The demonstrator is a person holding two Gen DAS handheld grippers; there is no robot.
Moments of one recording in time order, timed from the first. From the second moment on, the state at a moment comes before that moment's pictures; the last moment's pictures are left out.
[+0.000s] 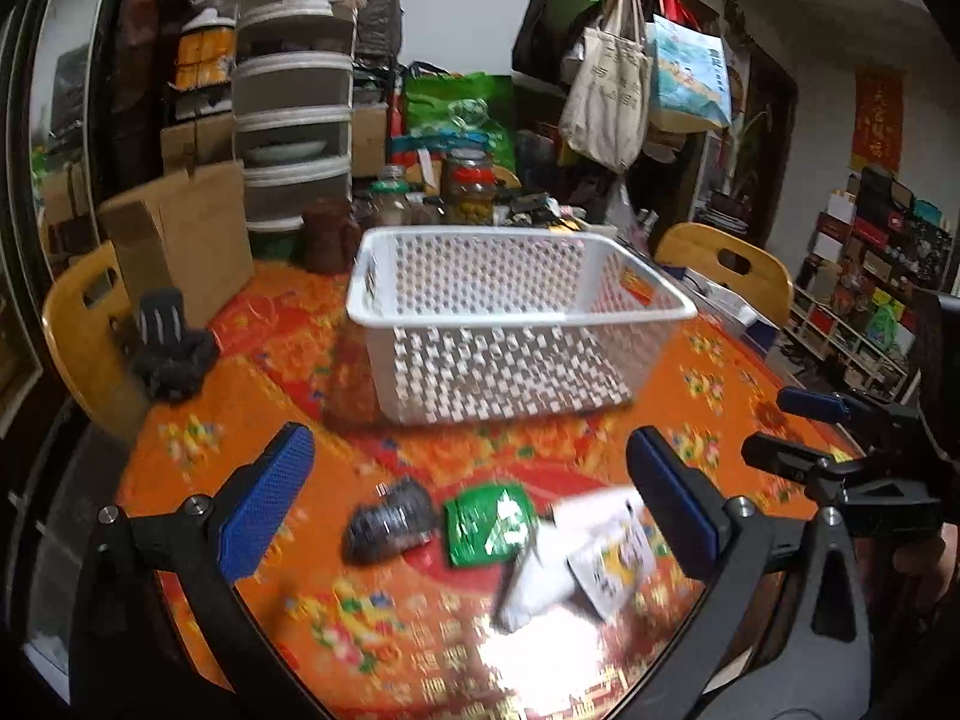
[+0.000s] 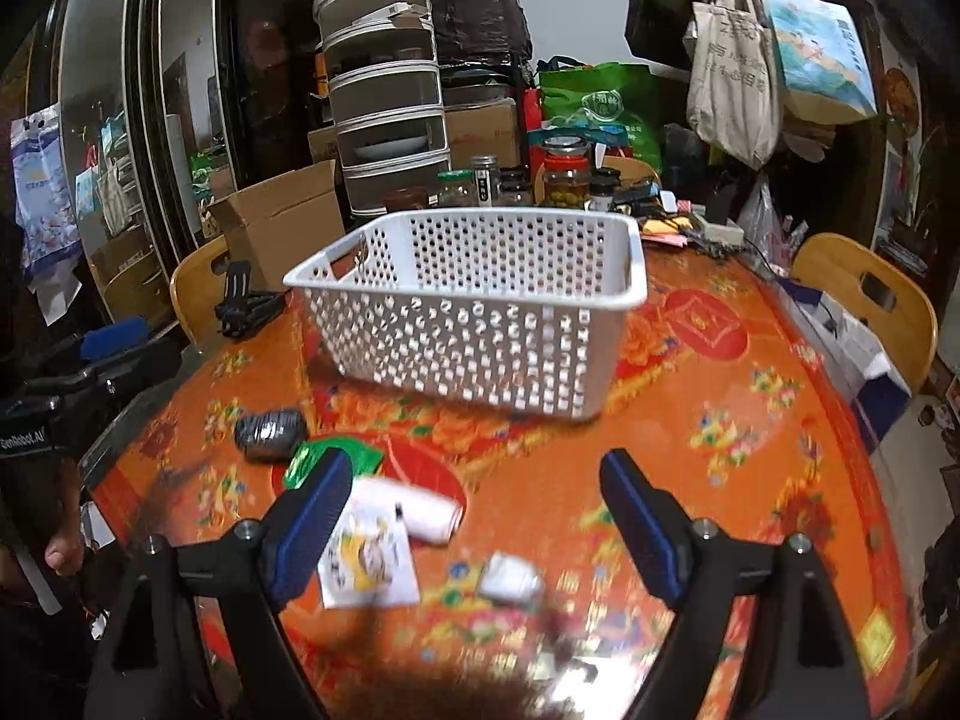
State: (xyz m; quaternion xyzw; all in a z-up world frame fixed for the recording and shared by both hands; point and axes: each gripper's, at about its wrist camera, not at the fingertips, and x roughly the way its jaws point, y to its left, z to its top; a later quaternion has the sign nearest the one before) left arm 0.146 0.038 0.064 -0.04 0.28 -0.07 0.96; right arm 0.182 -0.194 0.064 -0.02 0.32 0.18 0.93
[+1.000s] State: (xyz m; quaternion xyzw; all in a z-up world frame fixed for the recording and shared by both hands) left arm 0.147 0.001 -0.074 -0.02 0.37 -0.12 0.92; right arm 0.177 -0.206 -0.034 0.03 0.36 0.15 0.92
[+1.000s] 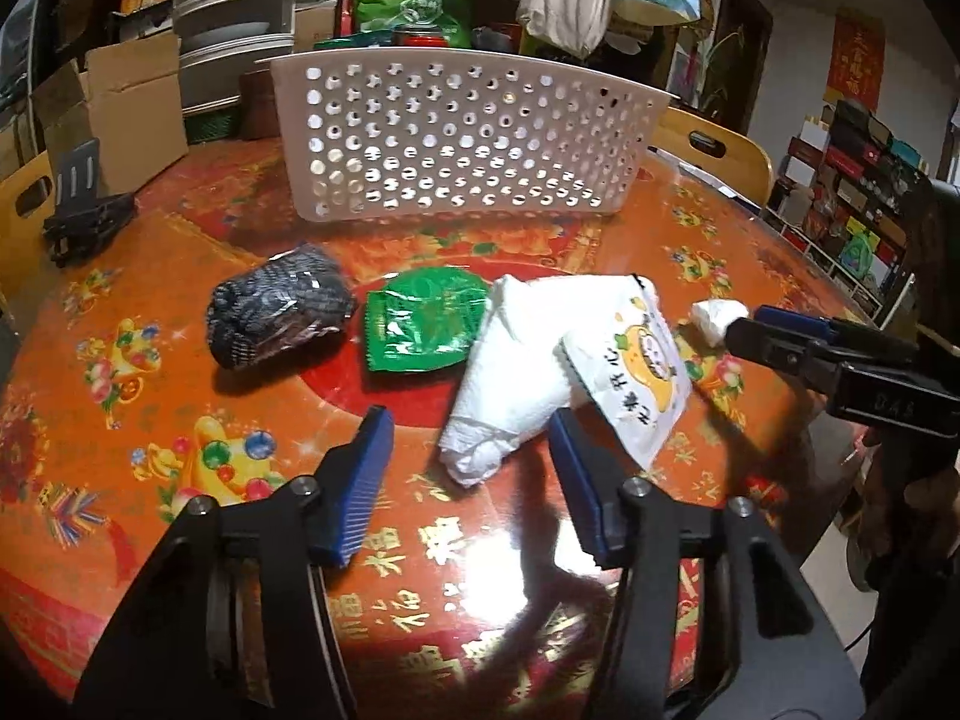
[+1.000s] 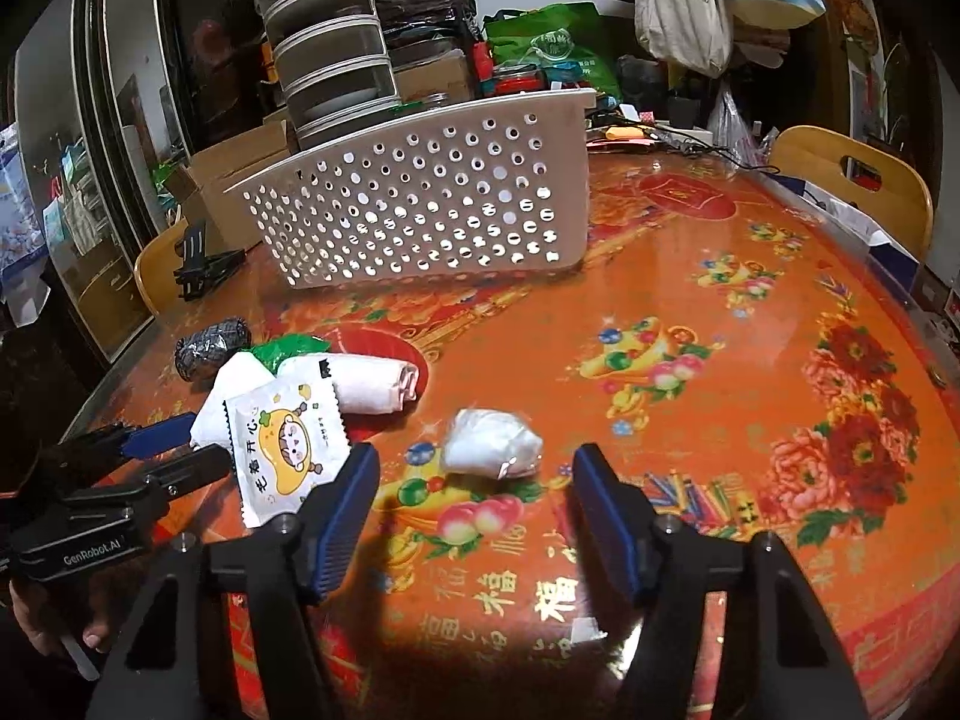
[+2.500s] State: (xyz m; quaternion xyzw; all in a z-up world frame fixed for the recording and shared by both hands) left arm 0.107 0.021 -0.039 -0.04 0.29 -0.13 0.95; right arm 0.174 -0.198 -0.027 0.02 0.35 0.15 0.92
